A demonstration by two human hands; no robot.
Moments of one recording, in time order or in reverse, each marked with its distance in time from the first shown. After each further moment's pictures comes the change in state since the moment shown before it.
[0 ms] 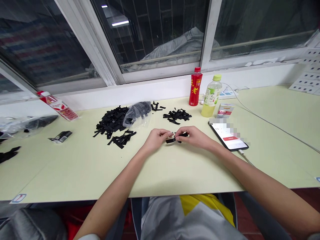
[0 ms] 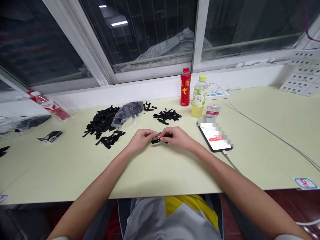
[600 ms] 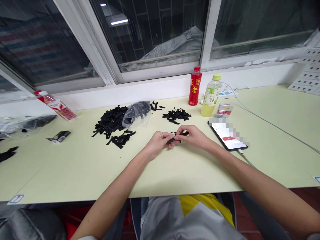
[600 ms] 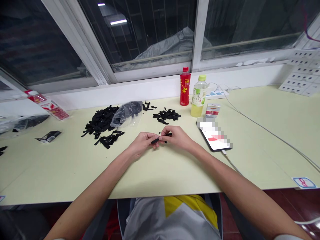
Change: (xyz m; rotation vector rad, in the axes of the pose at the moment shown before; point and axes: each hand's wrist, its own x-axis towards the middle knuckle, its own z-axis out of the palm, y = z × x) left_hand -0.010 0.007 0.018 -0.481 -0.115 -0.172; right_hand 0.001 0.004 0.006 0.084 0.062 0.034
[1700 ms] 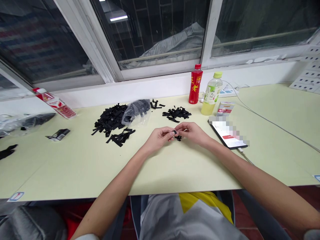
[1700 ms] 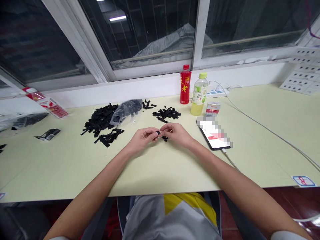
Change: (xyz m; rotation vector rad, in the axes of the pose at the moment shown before) left_hand -0.003 0.011 -0.006 0.279 -0.022 0.235; right_hand 0.008 0.015 0.000 0.091 0.045 0.065
